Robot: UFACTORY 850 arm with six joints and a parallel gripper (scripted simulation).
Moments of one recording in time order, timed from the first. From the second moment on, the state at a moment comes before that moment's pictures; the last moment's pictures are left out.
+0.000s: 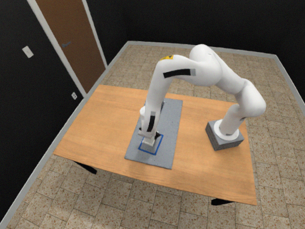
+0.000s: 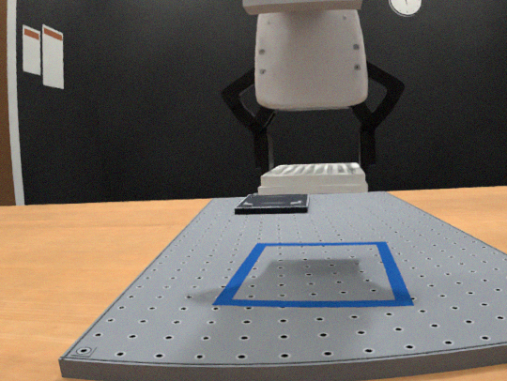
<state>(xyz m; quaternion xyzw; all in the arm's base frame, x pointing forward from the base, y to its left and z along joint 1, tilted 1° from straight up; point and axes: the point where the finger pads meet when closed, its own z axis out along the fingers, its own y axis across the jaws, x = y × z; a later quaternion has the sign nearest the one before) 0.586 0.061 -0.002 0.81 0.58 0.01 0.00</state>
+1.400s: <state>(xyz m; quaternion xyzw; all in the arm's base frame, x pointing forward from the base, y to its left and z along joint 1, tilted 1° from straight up) 0.587 0.062 -0.053 0.81 0.58 0.01 0.00</state>
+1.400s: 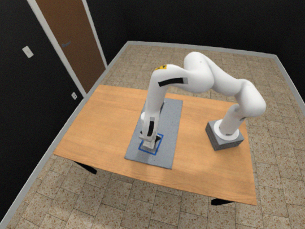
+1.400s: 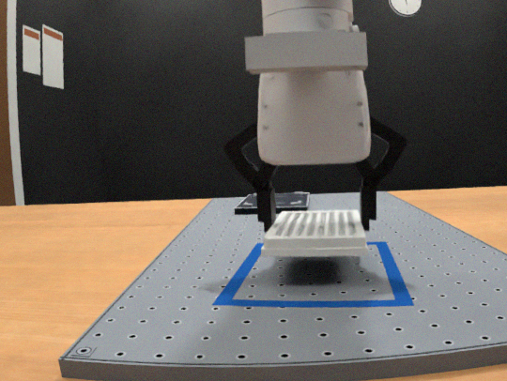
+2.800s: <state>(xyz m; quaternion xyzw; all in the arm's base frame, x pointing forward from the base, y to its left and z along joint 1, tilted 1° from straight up) 0.587 0.062 -0.072 0.81 0.58 0.01 0.00</state>
